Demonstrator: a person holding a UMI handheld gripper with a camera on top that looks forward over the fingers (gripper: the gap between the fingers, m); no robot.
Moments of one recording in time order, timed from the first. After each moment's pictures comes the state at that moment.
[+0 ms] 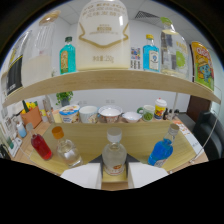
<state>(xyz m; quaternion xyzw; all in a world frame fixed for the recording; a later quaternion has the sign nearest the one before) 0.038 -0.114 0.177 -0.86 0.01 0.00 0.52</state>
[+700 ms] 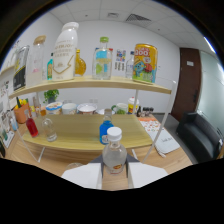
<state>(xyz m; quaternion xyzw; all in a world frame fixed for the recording) 0.138 -0.216 0.200 -0.85 0.04 -0.07 0.52</state>
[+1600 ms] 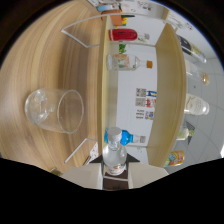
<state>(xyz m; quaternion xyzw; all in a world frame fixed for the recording) 0.148 -0.193 0.197 -0.59 -0.50 -0.52 0.35</state>
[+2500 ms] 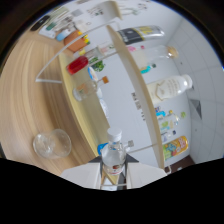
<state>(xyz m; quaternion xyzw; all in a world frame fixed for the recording) 0.111 -0.200 0.226 -0.67 -0.42 -0.37 0.48</state>
